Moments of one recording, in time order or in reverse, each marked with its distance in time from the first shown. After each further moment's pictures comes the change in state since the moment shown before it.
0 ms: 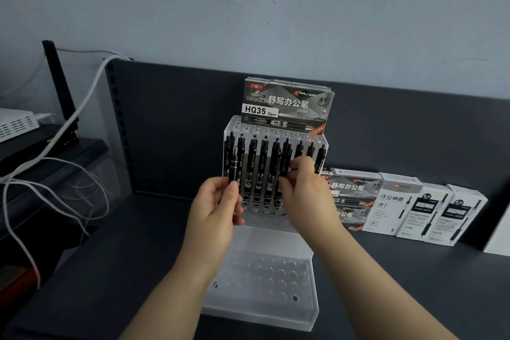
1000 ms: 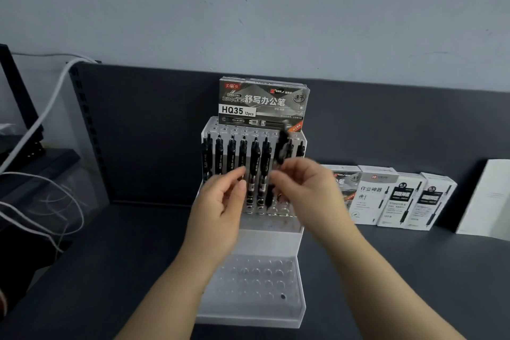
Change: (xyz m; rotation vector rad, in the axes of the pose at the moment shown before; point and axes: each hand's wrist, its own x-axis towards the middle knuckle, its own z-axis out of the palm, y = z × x) left_hand 0.009 -0.002 0.016 0.421 -0.163 0.285; right_hand -0.012 -0.005 -0.034 0.612 -0.022 0.154
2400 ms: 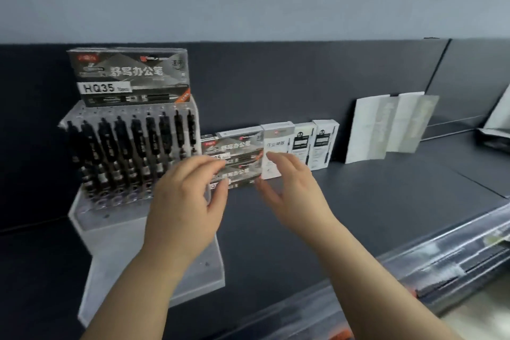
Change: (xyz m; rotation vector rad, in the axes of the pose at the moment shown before) left_hand -0.019 0.035 0.068 0.388 -0.215 0.424; right_hand -0.071 0.048 -0.098 -0.792 0.206 0.027
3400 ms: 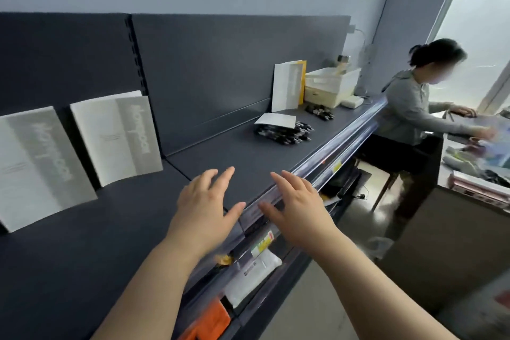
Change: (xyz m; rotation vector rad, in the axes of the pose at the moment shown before) left_hand 0.095 0.487 0.472 -0.123 -0.664 0.172; right_hand -0.089 0.535 -0.376 -0.391 -0.051 0.520
